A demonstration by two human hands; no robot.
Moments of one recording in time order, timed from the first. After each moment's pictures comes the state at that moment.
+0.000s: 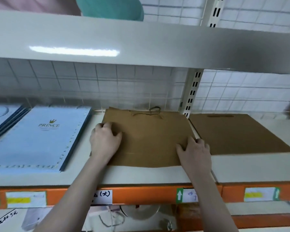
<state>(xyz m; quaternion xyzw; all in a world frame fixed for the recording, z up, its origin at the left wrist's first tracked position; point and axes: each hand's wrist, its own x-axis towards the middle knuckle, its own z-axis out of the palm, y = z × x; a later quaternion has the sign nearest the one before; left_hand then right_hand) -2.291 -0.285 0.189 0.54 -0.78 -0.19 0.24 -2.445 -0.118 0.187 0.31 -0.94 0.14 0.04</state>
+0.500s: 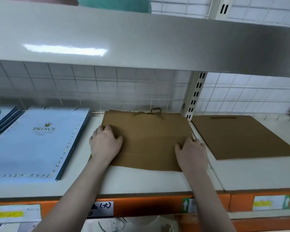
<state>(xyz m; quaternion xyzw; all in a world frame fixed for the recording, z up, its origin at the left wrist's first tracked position) -2.303 -0.310 0.173 0.54 -0.80 -0.14 0.20 -2.457 -0.151 0.175 0.31 -0.95 0.09 0.06</state>
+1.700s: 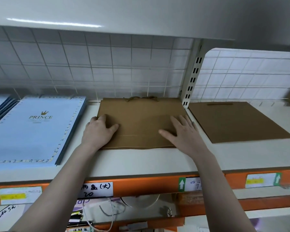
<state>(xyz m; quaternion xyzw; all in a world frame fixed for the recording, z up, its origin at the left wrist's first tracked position) -2.284 -0.318 0.171 0.50 -0.83 -0.20 0.16 -2.472 -0.142 0.178 0.48 -0.87 0.14 -0.03</state>
